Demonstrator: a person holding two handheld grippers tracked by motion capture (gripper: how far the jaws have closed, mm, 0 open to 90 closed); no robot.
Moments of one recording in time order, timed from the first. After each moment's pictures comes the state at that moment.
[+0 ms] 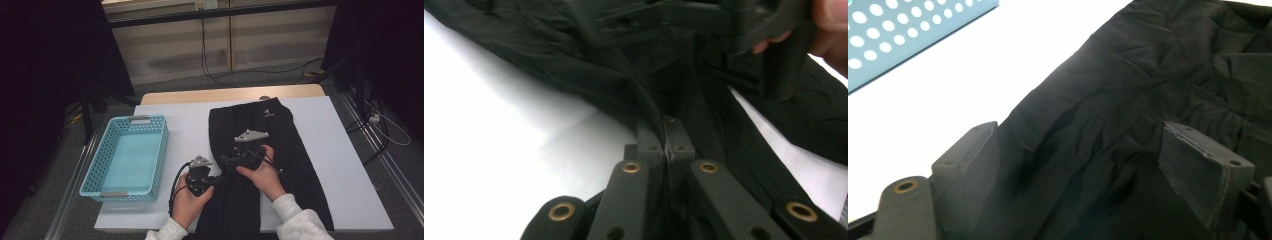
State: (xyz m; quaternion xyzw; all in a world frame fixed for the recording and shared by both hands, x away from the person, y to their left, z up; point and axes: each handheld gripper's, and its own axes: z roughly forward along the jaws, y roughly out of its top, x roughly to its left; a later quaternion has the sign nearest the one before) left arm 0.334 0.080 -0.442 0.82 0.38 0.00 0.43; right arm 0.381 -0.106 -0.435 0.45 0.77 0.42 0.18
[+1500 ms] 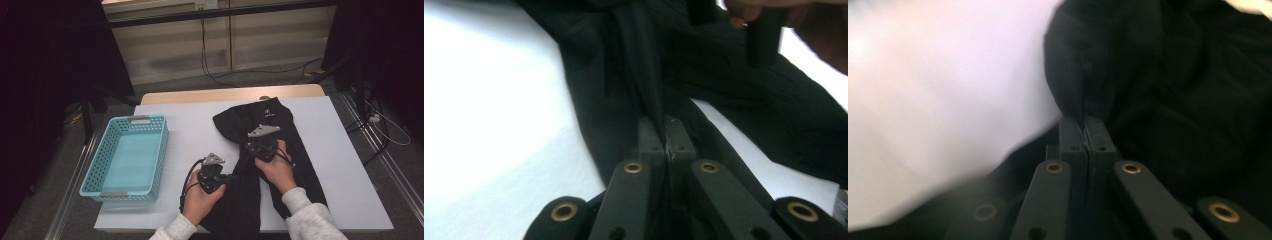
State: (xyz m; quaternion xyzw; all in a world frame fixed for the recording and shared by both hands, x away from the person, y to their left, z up) left arm 0.339 0.045 -0.444 0.83 0.36 -0.01 0.44; right arm 0.390 -0.155 -0.438 0.44 0.80 0.34 0.22
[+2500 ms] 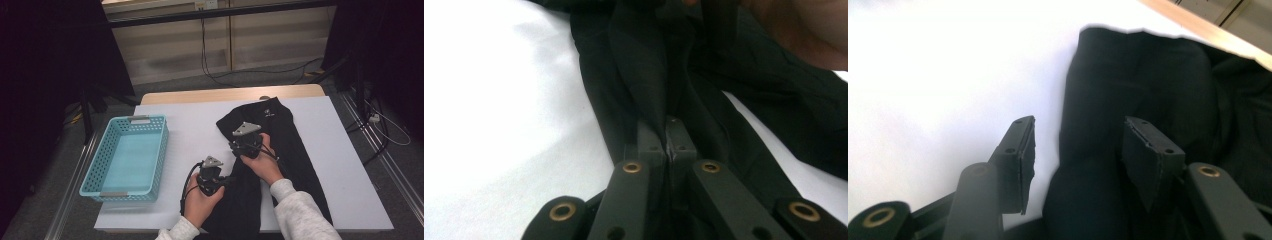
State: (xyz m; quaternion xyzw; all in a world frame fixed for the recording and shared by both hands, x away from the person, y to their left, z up) left arm 0.335 0.059 -0.449 0.81 0.39 0.00 0.43; right arm 0.426 -0.114 -0.448 0.38 0.81 0.35 0.27
